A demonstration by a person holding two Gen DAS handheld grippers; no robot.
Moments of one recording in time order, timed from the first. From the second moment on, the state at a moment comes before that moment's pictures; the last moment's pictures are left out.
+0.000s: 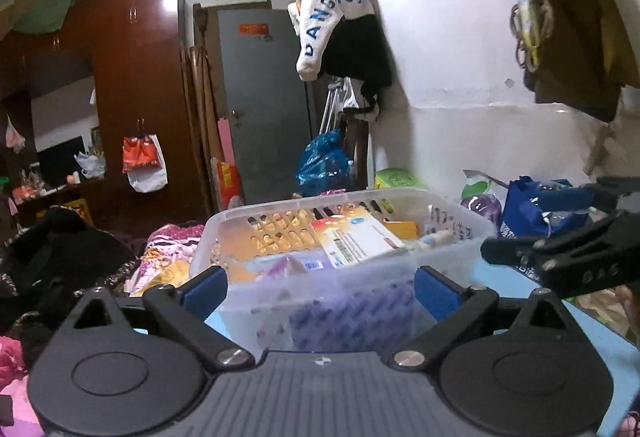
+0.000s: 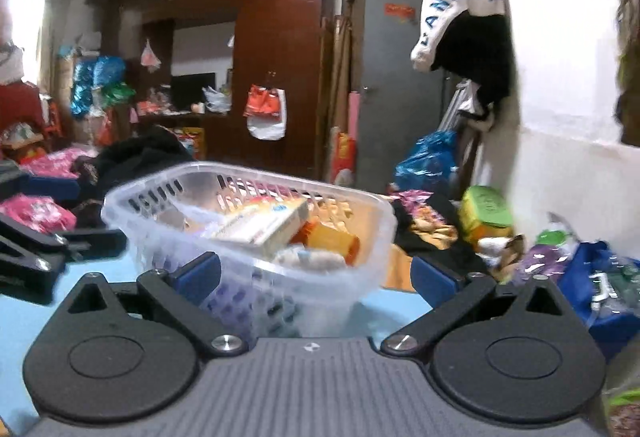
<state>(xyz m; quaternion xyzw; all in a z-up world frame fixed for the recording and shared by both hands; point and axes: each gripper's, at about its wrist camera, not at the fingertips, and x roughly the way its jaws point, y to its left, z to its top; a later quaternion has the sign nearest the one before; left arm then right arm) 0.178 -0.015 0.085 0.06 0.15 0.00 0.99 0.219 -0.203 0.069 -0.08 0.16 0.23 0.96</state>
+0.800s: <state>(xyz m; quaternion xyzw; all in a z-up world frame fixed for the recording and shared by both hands) 0.073 0.001 0.090 -0.01 0.12 0.02 0.99 0.164 -0.227 0.080 -0.01 0.17 0.24 0.96</state>
